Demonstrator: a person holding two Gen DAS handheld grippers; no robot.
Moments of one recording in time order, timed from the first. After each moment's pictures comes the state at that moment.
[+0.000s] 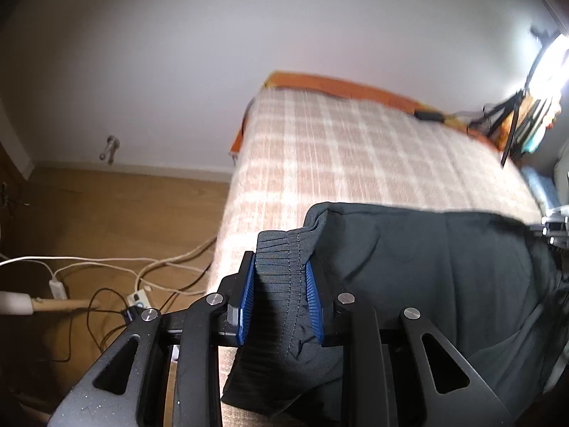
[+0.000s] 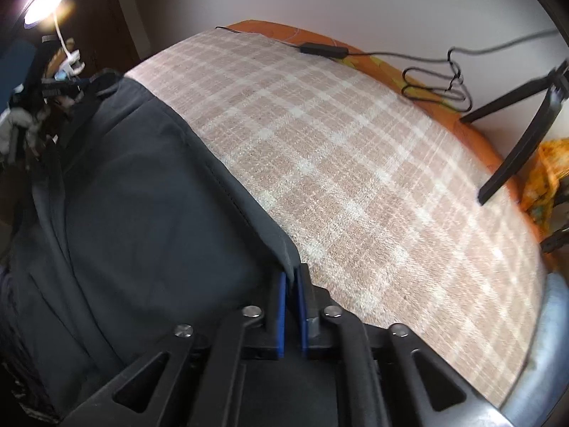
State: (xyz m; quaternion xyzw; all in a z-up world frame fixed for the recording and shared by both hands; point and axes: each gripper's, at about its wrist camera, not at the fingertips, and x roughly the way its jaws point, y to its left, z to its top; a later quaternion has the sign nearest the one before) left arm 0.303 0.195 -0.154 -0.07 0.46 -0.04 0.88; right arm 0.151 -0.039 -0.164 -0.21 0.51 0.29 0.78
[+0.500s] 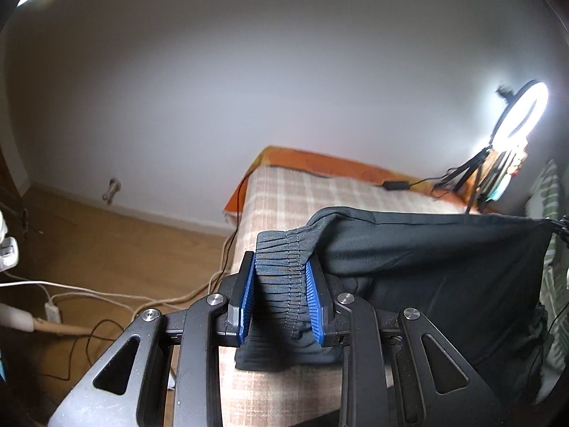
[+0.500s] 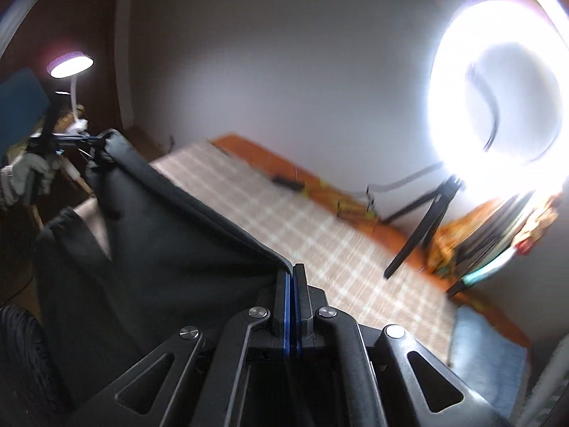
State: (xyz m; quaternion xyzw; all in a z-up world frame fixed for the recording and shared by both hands) left arm 0.268 0.221 -0.089 -0.10 0.36 -0.07 0.93; right arm 0.067 -0.041 0.004 -0.20 0.34 0.25 0.88
